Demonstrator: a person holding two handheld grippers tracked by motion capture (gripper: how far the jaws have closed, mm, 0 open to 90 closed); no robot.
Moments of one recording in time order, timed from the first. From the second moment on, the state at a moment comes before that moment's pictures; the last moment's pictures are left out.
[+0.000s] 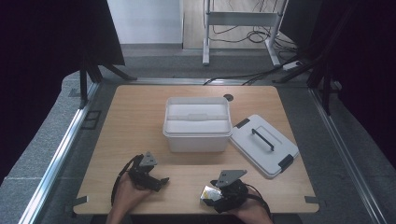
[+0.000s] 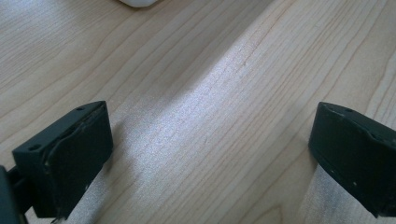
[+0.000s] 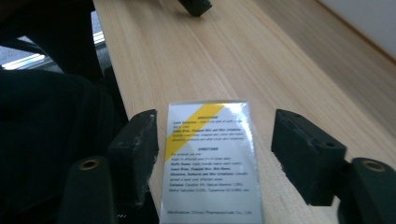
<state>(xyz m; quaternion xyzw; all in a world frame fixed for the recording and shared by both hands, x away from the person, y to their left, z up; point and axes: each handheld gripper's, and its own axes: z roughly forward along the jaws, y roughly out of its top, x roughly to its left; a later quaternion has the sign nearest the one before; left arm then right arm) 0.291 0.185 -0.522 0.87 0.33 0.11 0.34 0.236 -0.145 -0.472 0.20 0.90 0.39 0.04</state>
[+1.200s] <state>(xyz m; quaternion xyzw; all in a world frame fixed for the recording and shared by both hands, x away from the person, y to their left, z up) 0.309 0.180 -0.495 0.87 0.32 0.11 0.35 0.318 -0.188 -0.468 0.32 0.85 0.41 0.12</state>
